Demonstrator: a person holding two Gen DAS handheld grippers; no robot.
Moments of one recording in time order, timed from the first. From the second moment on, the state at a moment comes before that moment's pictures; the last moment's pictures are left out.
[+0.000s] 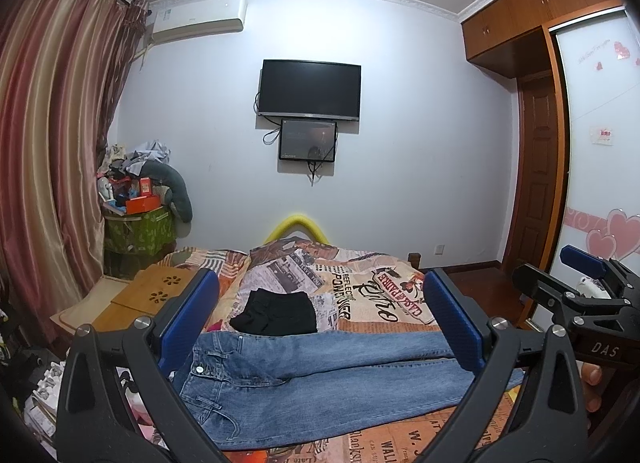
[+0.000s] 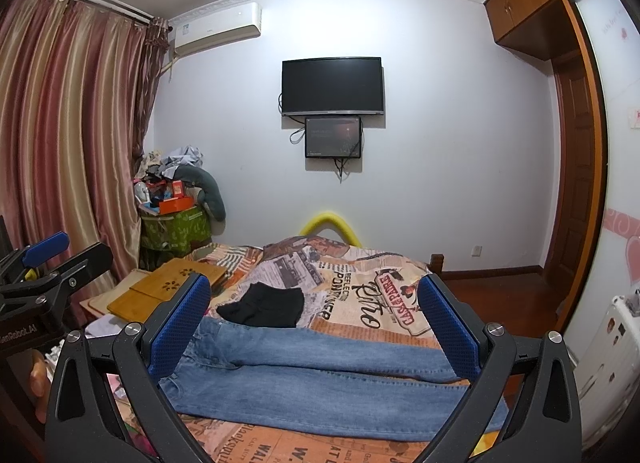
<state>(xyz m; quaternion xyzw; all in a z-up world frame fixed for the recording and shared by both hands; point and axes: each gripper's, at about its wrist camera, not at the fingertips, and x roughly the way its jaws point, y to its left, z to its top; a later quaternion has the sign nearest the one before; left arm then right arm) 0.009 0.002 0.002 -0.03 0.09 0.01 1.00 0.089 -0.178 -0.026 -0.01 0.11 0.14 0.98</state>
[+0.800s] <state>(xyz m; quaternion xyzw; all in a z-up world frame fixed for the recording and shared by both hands) 0.224 0.090 -0.112 -0.07 0.25 0.05 0.97 0.254 -0.183 -0.118 -0.04 0.25 0.06 0.97</state>
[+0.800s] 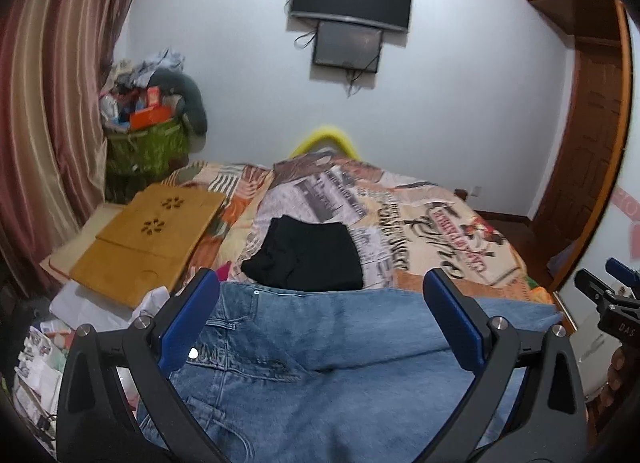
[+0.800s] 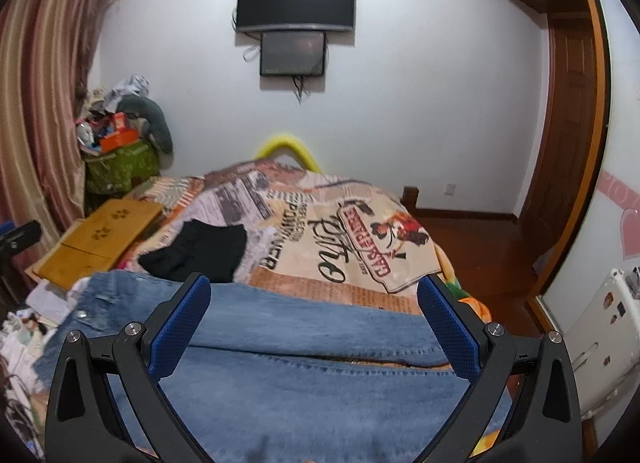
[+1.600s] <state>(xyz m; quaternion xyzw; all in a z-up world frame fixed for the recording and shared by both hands) 0.395 0.235 -0.283 -0.07 0.43 0.13 0.89 0.435 -0.147 -0.236 -0.13 0.41 0.20 0.88</state>
